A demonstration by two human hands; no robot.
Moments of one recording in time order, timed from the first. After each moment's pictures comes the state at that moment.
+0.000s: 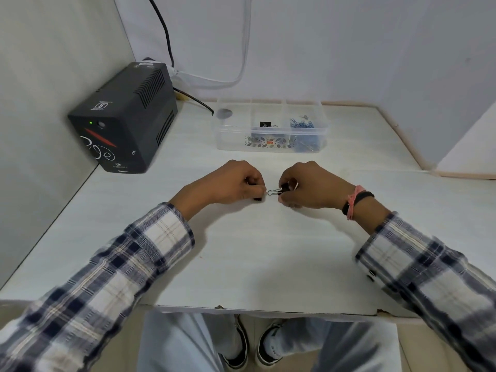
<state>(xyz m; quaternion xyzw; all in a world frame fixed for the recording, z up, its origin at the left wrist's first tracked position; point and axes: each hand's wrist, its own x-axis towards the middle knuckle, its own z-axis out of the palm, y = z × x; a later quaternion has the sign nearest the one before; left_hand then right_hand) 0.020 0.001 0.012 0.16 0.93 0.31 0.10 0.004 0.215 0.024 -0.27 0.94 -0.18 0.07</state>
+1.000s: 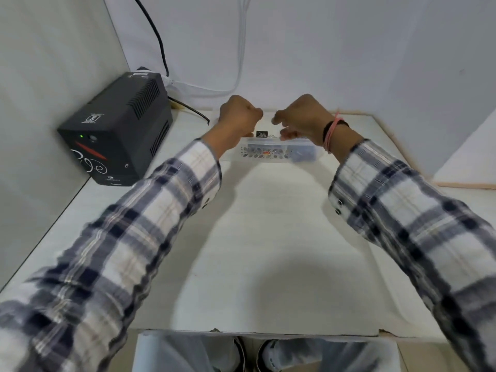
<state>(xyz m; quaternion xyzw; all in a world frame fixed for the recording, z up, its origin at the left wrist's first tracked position) -0.098 0.024 0.079 -0.08 0.85 0.51 -0.09 -0.112 0.186 0.095 -0.03 0.87 -0.50 0.04</state>
